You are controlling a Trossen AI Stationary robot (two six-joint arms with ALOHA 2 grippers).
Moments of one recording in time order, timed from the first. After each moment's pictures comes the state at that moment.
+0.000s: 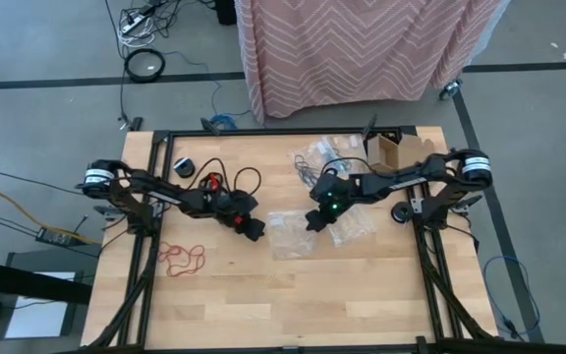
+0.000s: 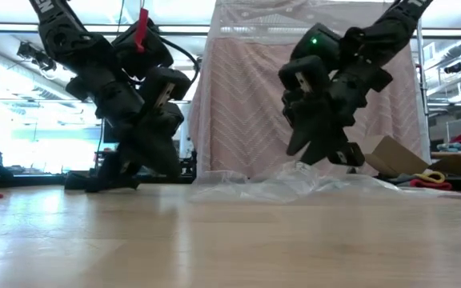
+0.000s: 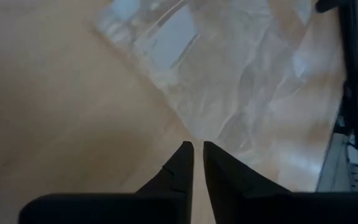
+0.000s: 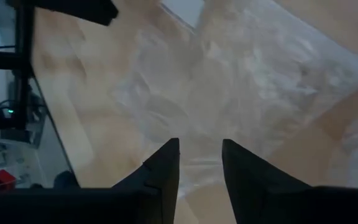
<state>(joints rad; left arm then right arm) 0.04 1.58 0.59 0.23 0.24 -1.03 -0.12 1.60 0.76 -0.01 -0.39 0.93</state>
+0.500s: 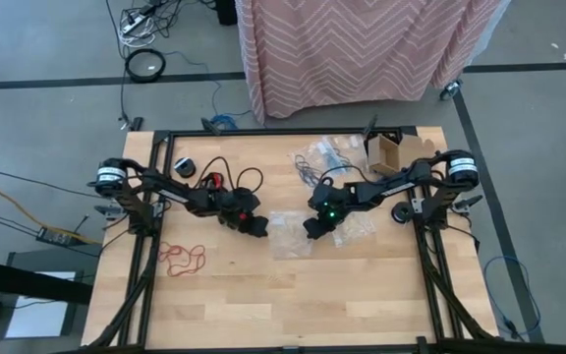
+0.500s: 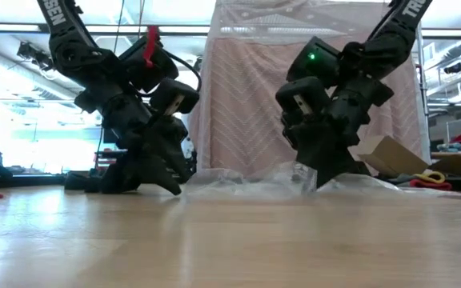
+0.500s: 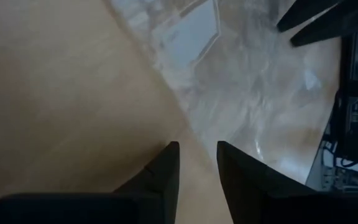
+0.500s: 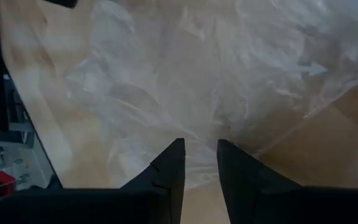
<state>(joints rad) 0.08 1.70 0.60 0.34 0.32 -1.11 -0.07 1.72 0.74 0.06 -0.39 0.99</state>
